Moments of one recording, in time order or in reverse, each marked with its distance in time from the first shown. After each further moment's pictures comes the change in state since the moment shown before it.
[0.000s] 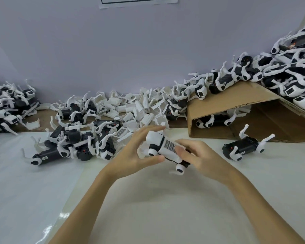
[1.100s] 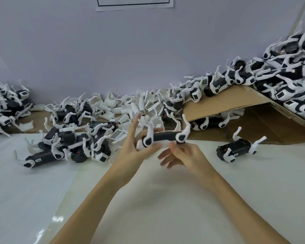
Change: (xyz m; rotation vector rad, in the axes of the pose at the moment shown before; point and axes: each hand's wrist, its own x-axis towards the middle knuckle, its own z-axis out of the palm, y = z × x) left_hand 0.006 0.014 0.024 -0.534 0.203 -0.144; right_hand 0.014 0.026 0.019 0.392 0.175 0.025
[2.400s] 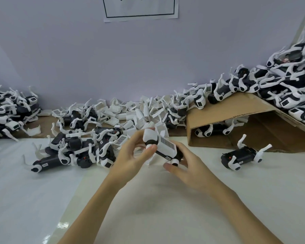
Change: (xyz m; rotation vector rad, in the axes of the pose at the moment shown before) left_hand 0.001 0.001 -0.020 0.288 0.037 0.160; right_hand -0.003 -0.005 0.006 -0.377 -0.033 -0.066
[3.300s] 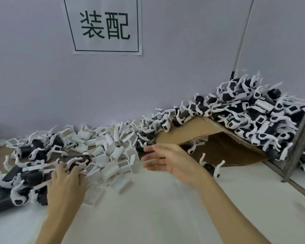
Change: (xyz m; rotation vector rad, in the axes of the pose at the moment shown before) left_hand 0.008 -0.045 -0.050 1.140 0.444 -0.163; right_hand 0.028 -0.054 -0.070 0.568 0.001 0.241
